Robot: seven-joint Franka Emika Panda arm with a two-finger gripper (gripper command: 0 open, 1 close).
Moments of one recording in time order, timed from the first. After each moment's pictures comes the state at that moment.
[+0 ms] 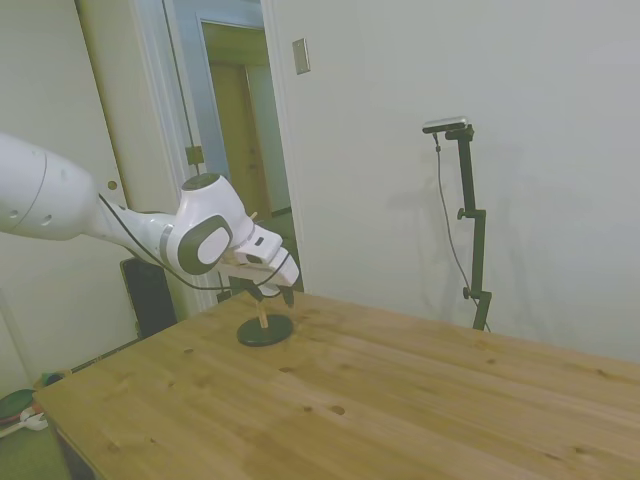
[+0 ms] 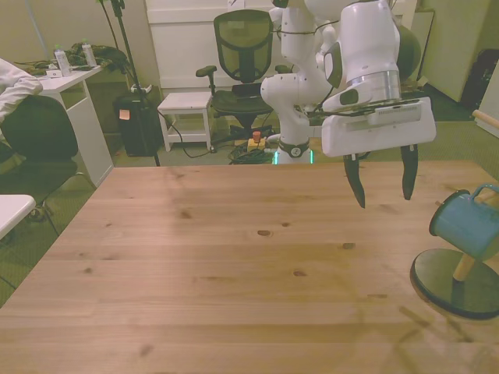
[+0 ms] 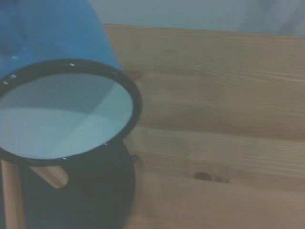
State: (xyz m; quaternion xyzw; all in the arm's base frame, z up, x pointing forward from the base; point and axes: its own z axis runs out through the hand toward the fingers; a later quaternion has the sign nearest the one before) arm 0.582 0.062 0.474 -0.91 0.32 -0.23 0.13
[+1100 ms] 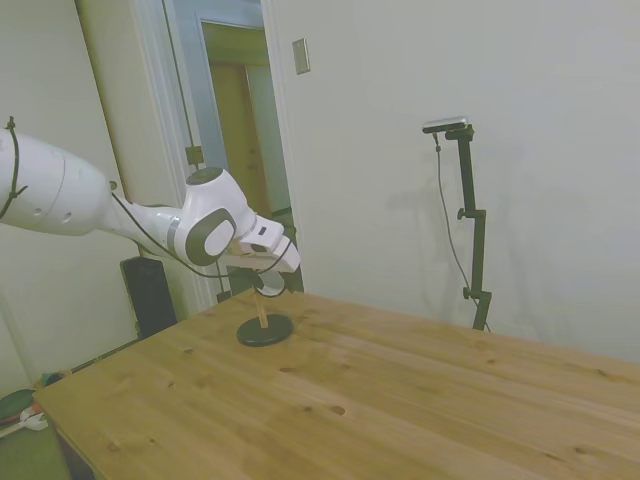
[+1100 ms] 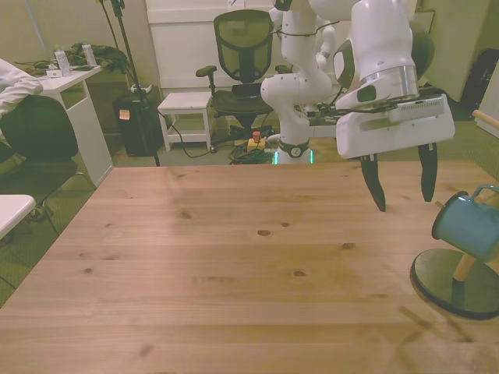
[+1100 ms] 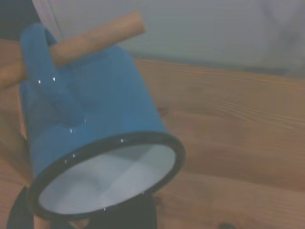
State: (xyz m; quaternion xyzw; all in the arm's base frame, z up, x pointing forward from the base) arm 0.614 0.072 0.485 -0.92 0.27 -0.24 0.16
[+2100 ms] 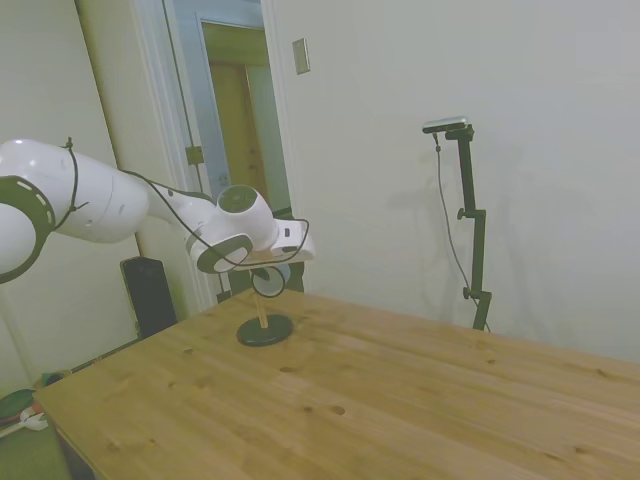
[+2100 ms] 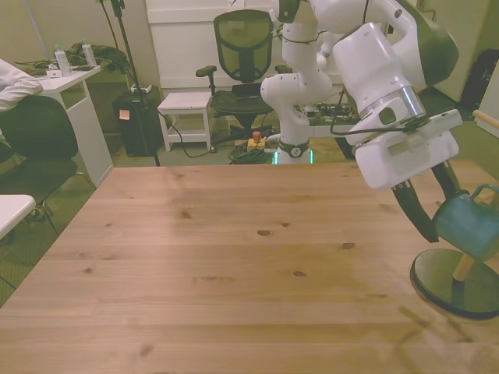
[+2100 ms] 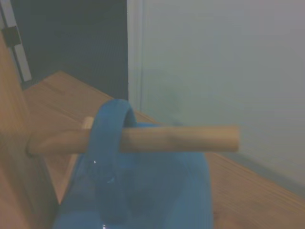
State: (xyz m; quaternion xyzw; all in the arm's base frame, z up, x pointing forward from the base) arm 0.658 0.073 0.464 -0.92 0.07 -0.33 0.22
